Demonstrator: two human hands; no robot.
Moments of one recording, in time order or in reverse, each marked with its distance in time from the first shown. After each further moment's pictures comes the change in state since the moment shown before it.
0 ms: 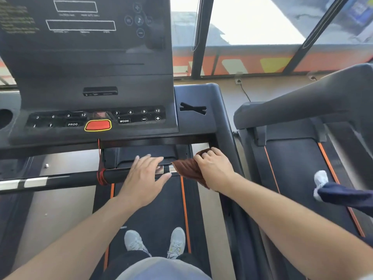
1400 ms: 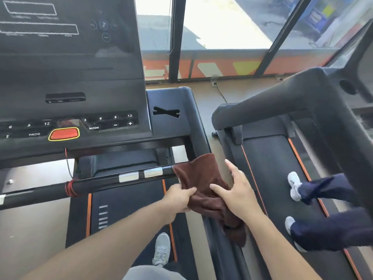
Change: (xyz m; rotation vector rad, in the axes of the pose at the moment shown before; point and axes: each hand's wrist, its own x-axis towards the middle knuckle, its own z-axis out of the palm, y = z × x) left_hand 0.006 0.118 0.084 -0.967 -0.567 -0.623; right_hand -0.136 0.034 0.004 0.994 0.216 0.740
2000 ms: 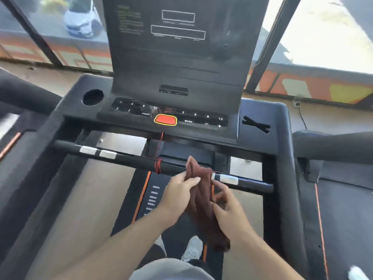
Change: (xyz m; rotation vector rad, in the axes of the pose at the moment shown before) left_hand -0.086 -0.027 -0.142 -0.303 0.444 0.329; right_hand -0.027 -0.097 0.147 0.364 -0.486 -0.240
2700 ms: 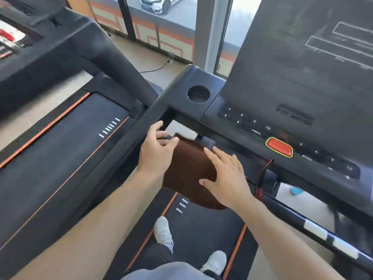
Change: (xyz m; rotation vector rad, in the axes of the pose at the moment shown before) left_hand 0.018 0.048 -0.317 0.146 0.697 0.129; right_hand 0.109 -0.161 0.243 -0.987 -0.318 -0.486
